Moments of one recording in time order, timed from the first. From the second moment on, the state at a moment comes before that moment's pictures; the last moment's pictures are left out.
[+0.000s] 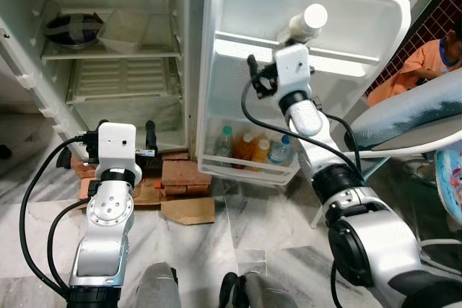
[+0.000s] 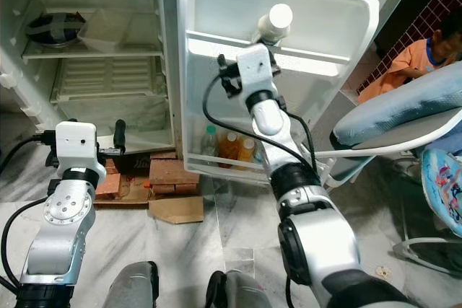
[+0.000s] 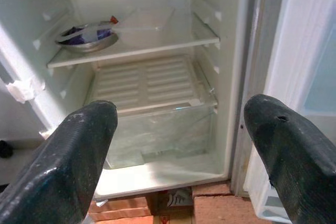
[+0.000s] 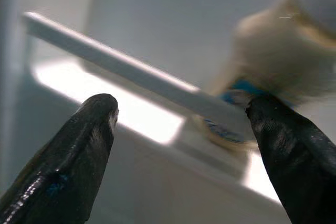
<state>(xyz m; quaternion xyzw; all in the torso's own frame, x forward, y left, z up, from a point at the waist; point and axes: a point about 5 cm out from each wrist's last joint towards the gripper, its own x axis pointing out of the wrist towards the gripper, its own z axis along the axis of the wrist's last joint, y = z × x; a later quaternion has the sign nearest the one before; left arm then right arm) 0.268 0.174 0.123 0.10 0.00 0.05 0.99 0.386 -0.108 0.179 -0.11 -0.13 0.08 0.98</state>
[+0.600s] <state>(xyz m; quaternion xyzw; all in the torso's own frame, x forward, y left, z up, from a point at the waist) 0.269 0.174 0.125 0.11 0.00 0.05 0.99 0.399 -0.083 0.228 -0.09 -0.18 0.07 0.98</state>
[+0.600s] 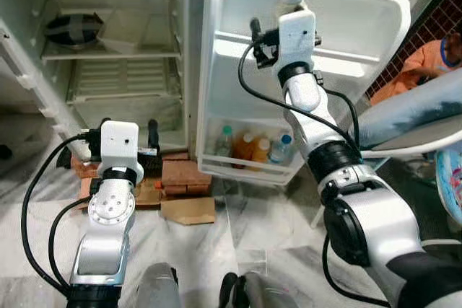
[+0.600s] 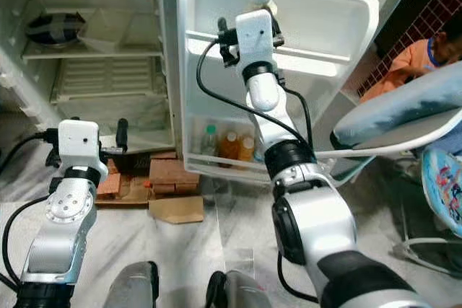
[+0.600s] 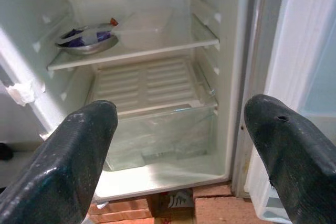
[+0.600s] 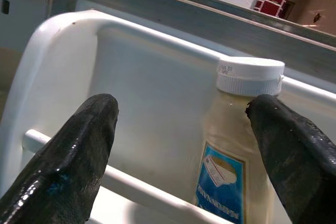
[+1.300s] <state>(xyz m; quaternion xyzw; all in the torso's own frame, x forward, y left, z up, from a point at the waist) 0.268 0.173 0.119 0.10 0.01 0.04 0.99 0.374 -0.125 0.180 -0.10 -0.18 0.05 0.98</state>
